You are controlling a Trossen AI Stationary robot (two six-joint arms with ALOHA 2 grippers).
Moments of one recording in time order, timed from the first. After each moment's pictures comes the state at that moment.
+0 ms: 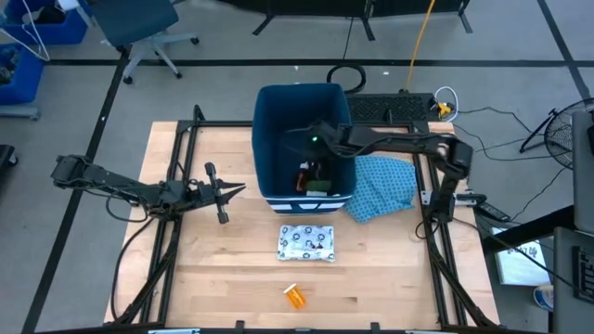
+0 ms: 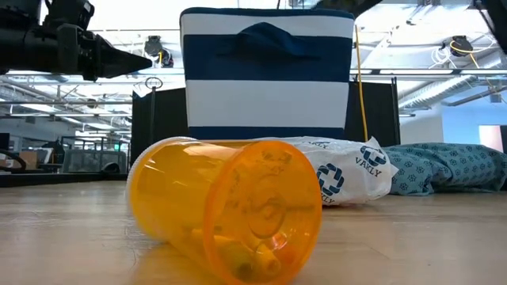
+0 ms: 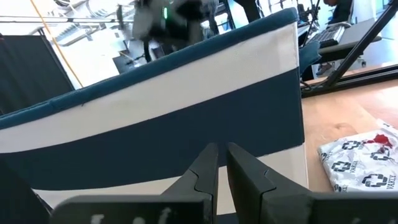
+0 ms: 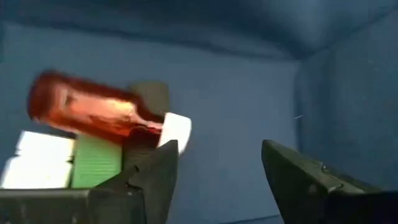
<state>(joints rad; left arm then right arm) -0.19 0.67 0.06 0.68 -0.45 0.33 -0.34 1.81 1.40 -0.52 0.06 -0.48</state>
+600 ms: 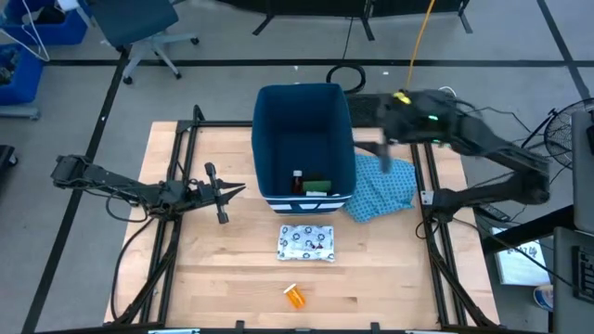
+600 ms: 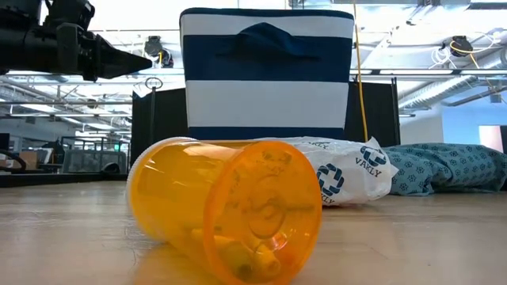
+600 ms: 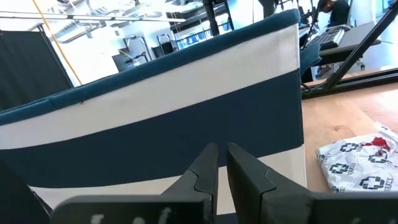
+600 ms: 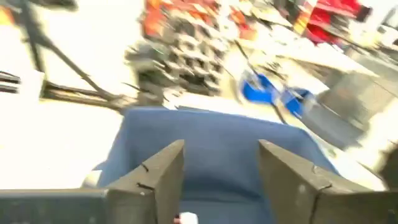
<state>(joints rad) -0.19 0.67 0.06 0.68 -0.45 0.31 -0.32 1.09 1.36 -0.52 -0.21 -0.28</state>
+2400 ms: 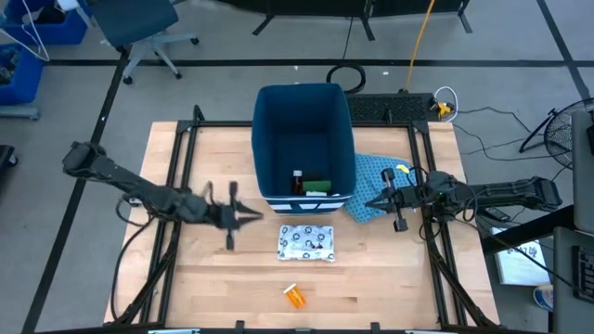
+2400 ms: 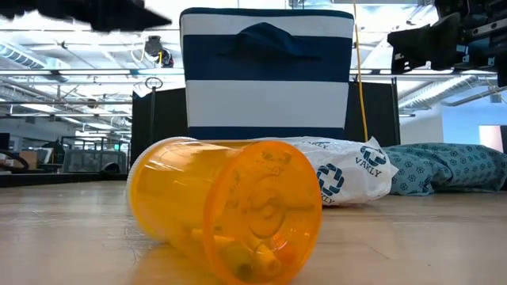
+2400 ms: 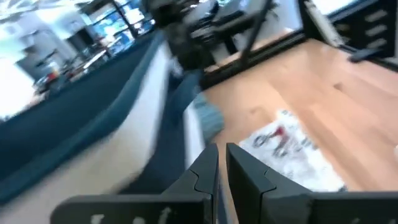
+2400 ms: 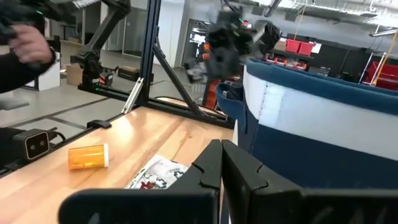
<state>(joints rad) -0.39 1.00 0.48 0.31 -0.38 0.38 -0.05 0.46 0.09 0.44 -0.26 -0.17</state>
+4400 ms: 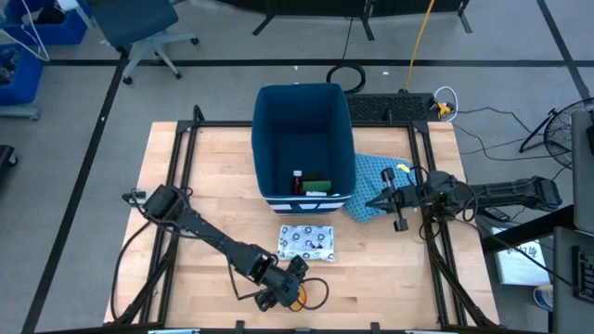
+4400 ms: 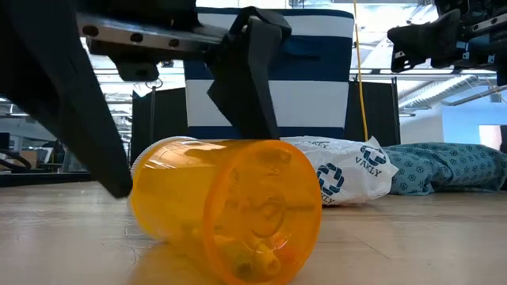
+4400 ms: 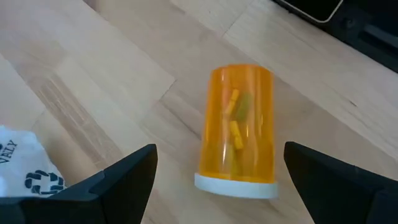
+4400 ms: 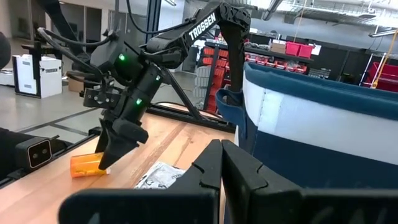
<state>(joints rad) -0.53 2.04 1.38 -0.31 0.00 0.37 -0.05 0.46 0.09 0.47 -0.27 -0.14</state>
